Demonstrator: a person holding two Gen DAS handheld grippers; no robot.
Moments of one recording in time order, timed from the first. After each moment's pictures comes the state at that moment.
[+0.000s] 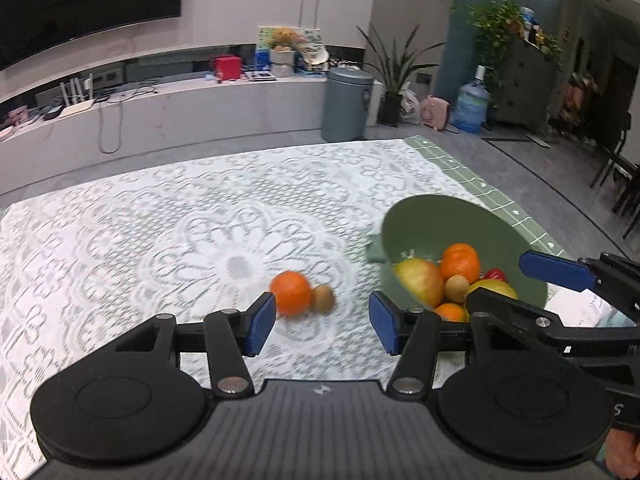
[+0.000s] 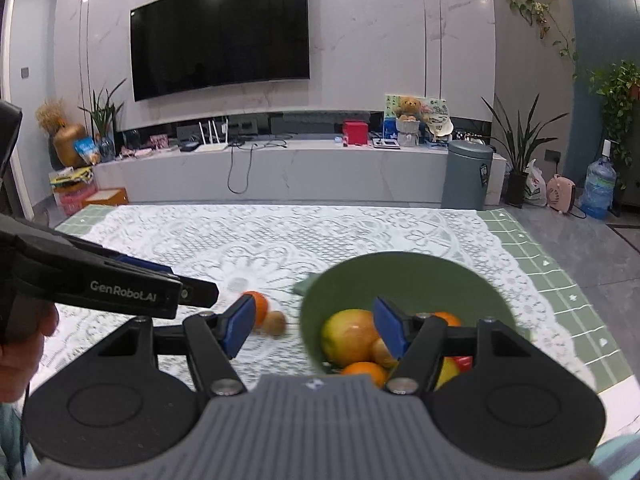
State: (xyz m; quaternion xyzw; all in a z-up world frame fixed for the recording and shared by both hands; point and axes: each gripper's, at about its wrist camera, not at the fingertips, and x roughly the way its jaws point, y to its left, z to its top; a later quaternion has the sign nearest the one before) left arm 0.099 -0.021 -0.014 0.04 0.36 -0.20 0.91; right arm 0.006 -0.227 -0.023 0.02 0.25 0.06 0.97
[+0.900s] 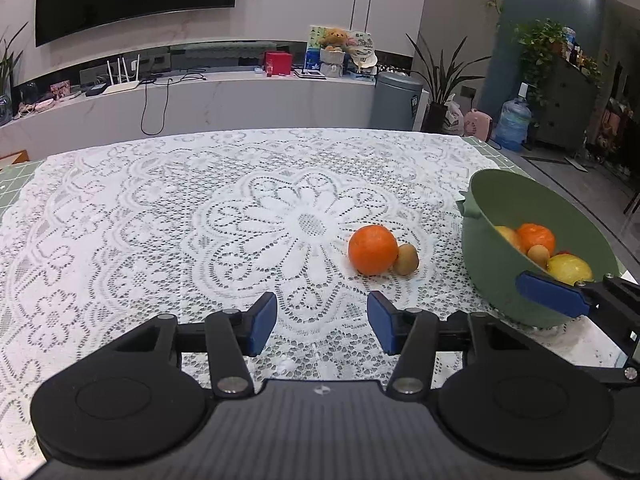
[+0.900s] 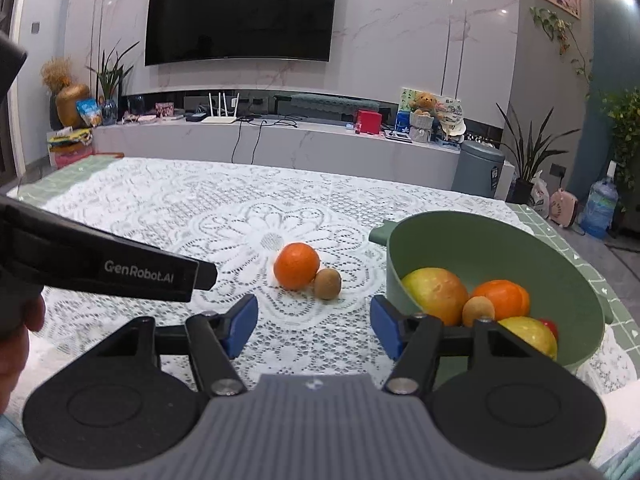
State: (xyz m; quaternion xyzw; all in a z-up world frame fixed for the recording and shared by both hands) left arm 0.096 0.029 -0.069 0.01 0.35 -0.15 0.92; right arm 0.024 -0.157 -0.088 -0.05 0.26 0.05 0.96
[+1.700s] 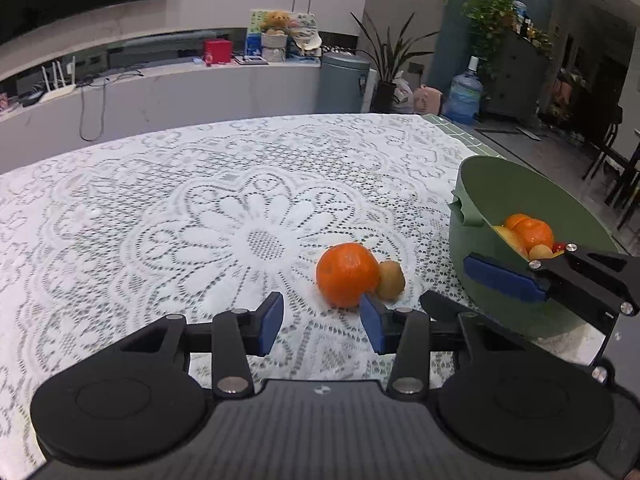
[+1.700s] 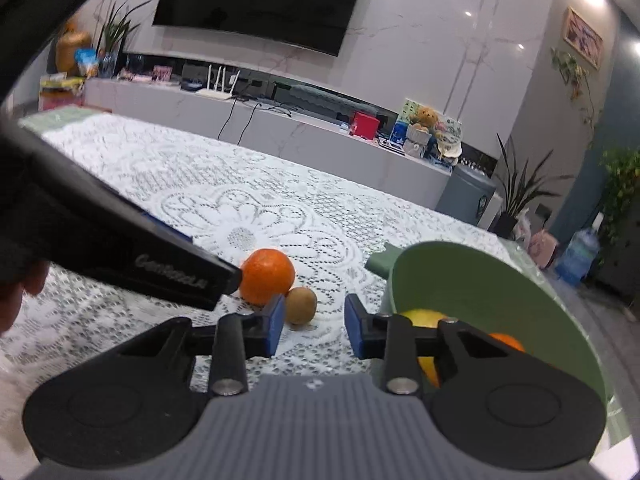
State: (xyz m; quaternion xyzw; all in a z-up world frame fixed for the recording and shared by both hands) left arm 0.155 0.010 -0.087 0.03 0.37 -0.24 0.90; right arm 0.075 -0.142 -0.107 -0.16 0.26 0.04 0.95
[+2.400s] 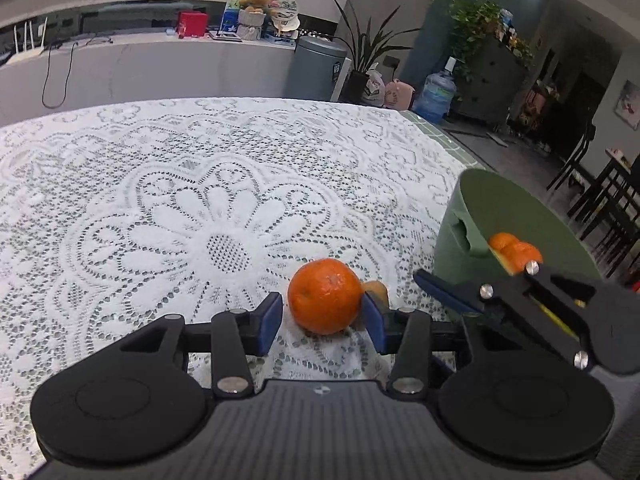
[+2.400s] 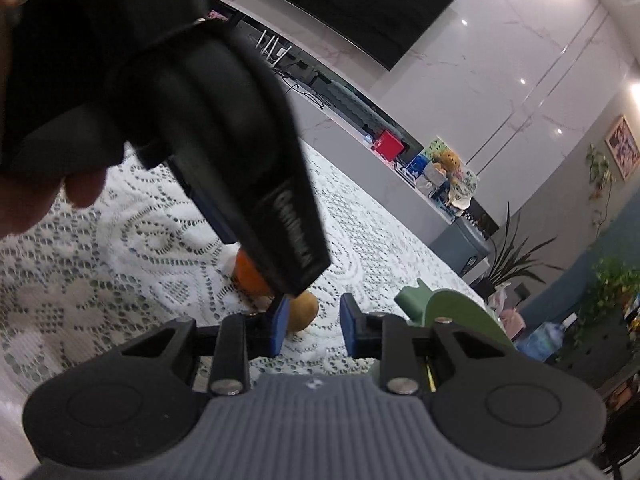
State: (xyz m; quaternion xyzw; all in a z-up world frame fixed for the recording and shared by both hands) left arm 0.197 0.006 -0.102 -0.03 0.40 -0.29 0.87; right arm 0.092 -0.123 -0.135 -0.32 0.24 0.05 0.91
